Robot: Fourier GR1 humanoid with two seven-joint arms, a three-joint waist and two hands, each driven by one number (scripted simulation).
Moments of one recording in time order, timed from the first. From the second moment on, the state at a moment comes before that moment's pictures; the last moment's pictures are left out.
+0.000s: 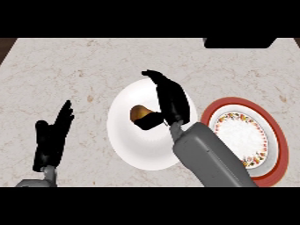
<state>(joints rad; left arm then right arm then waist) -0.01 0.16 -0.07 -1.47 -0.02 0.19 0.20 -0.63 0.00 0.49 -1.21 0.53 -0.32 0.50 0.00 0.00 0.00</state>
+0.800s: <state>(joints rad) -0.04 0.15 -0.05 -1.47 -0.04 0.17 0.23 -0.35 -0.01 0.34 -1.35 0.20 -0.32 0.04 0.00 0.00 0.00</state>
